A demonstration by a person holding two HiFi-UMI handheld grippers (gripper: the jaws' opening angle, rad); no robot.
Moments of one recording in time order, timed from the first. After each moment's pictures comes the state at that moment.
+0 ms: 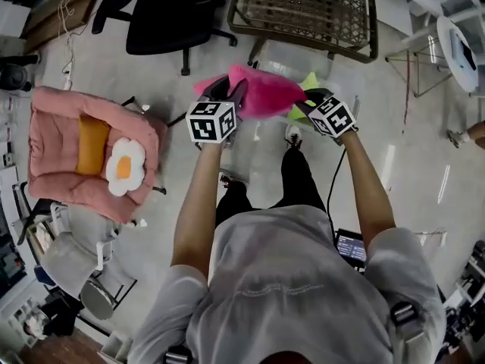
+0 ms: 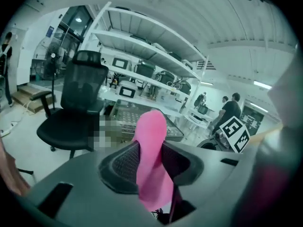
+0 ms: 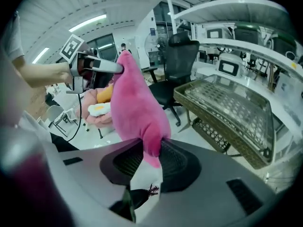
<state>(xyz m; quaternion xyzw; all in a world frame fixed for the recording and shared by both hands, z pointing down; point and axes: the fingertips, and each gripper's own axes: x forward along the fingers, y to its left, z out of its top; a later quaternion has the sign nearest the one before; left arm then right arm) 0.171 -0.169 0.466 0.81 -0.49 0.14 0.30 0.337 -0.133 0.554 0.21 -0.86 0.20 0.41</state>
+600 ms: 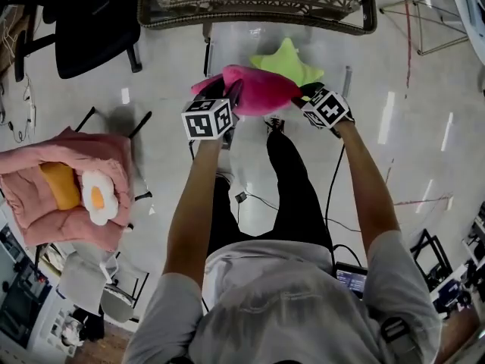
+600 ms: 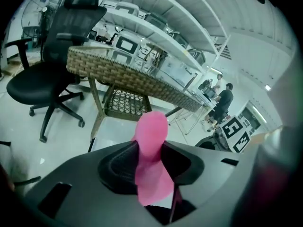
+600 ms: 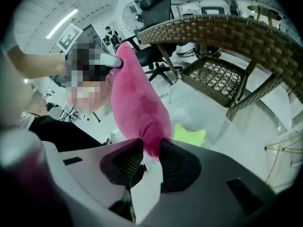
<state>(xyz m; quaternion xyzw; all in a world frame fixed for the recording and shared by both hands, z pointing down) 0.315 -0.221 0.717 0.76 -0.42 0.22 0.44 0.480 -0.152 0.786 0.18 -0.79 0.32 0.49</state>
